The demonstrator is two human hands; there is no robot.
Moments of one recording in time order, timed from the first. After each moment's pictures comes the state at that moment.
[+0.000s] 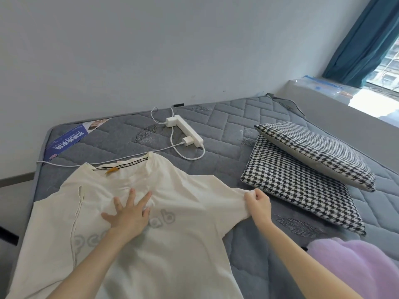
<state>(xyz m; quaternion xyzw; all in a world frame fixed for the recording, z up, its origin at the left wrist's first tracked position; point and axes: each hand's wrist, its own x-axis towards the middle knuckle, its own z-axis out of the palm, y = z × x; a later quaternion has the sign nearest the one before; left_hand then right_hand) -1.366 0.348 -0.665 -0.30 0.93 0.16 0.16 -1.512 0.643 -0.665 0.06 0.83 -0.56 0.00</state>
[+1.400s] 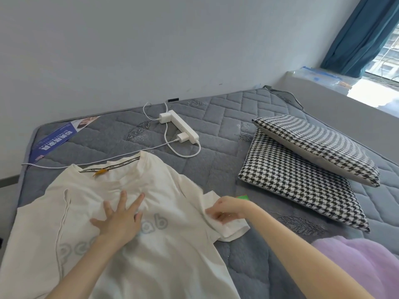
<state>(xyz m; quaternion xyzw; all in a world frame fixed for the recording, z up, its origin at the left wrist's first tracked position) -1.373 0.348 -0.673 -0.30 0.92 0.15 0.17 -1.542 0.597 -0.673 -0.05 0.81 -0.32 0.48</state>
